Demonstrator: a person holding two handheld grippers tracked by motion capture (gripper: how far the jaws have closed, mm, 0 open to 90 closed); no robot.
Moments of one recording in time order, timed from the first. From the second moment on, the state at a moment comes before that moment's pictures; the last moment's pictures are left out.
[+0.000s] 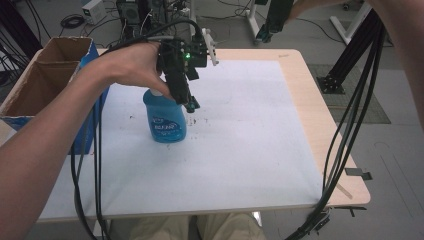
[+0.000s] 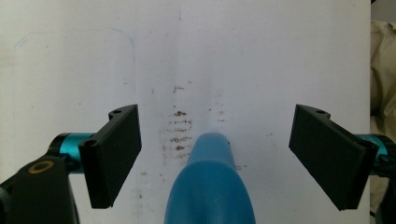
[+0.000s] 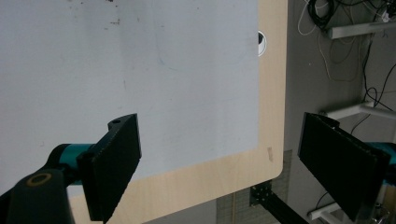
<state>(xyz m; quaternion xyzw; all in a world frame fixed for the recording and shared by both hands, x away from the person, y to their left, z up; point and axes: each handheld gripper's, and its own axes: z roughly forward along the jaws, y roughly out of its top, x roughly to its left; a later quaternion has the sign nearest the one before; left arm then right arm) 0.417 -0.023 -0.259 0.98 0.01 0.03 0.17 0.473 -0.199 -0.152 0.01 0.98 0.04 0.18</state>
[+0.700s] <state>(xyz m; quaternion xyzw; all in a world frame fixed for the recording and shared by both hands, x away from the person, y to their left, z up) 0.421 0.024 -0.261 0.99 0.02 0.03 0.17 0.473 -0.196 -0.153 0.00 0.98 0.04 0.18</state>
